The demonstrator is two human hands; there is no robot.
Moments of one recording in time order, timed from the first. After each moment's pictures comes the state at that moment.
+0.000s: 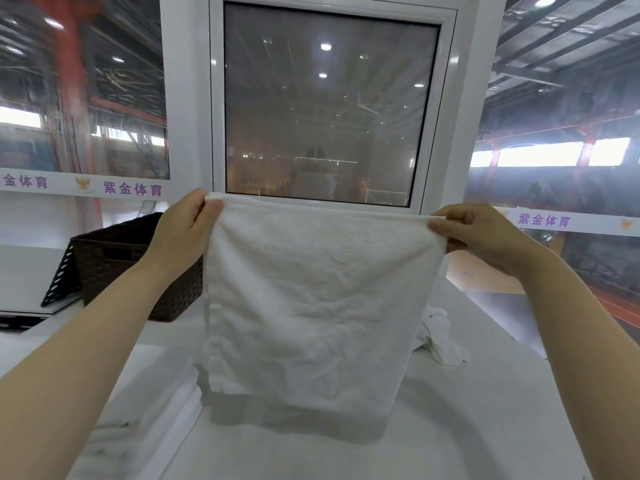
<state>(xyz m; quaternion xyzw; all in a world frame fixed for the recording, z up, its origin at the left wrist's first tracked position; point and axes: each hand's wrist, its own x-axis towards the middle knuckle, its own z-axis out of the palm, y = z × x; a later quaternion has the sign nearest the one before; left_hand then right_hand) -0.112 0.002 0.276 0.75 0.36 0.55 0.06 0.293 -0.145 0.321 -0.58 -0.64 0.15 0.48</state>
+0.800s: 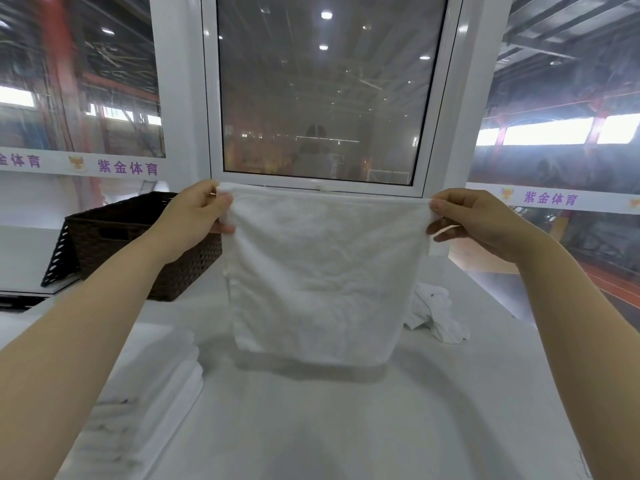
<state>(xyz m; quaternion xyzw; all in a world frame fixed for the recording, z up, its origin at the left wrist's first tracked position) -0.101 0.016 0.270 0.73 0.37 0.49 0.31 0.293 -0.135 0.305 -0.60 -0.60 0.19 0.49</state>
